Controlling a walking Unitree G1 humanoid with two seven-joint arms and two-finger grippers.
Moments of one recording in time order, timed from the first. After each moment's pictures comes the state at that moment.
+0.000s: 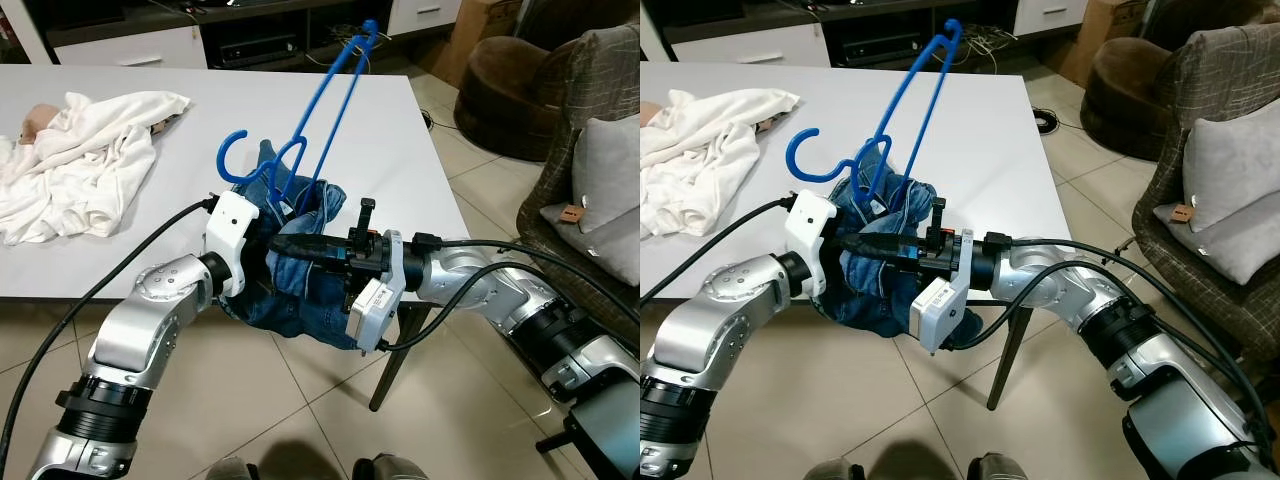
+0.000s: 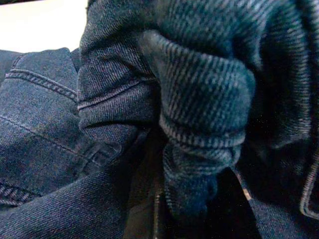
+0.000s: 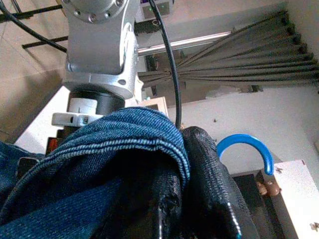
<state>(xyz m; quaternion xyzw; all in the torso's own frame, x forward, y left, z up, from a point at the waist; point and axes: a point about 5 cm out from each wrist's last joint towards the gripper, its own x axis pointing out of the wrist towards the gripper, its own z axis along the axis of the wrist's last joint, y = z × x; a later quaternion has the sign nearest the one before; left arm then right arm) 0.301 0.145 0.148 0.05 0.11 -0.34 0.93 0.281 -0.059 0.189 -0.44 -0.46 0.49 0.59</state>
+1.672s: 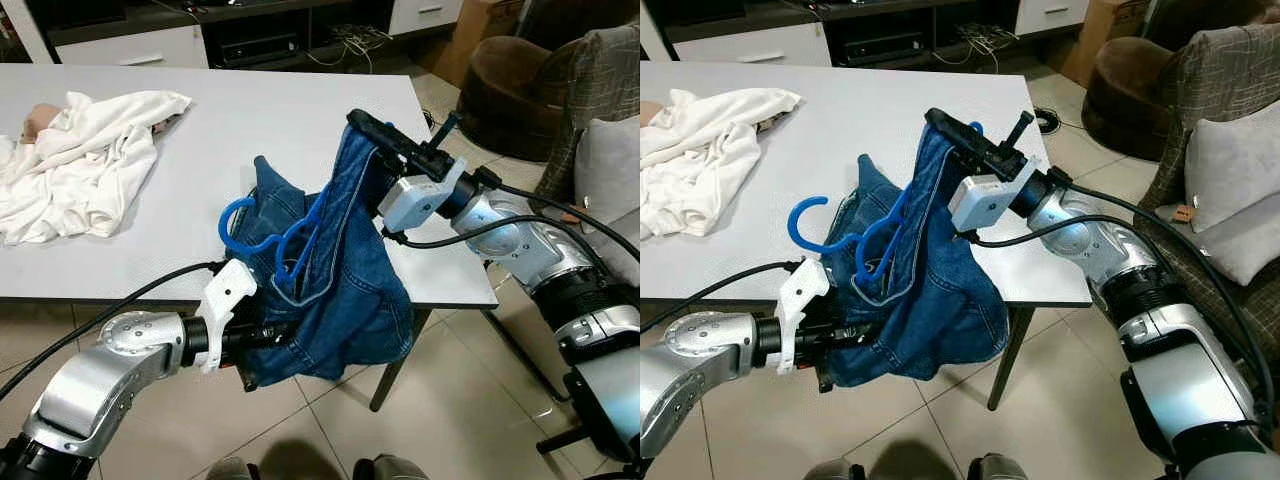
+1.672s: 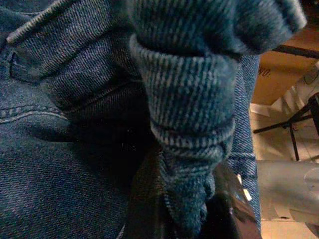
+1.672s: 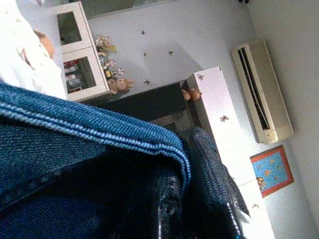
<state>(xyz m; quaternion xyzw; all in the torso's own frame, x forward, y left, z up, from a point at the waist) 0.230 0.154 0.121 0.05 0.24 -0.51 0.82 0.341 -0.112 0.228 -0.47 -0.43 0.28 0.72</state>
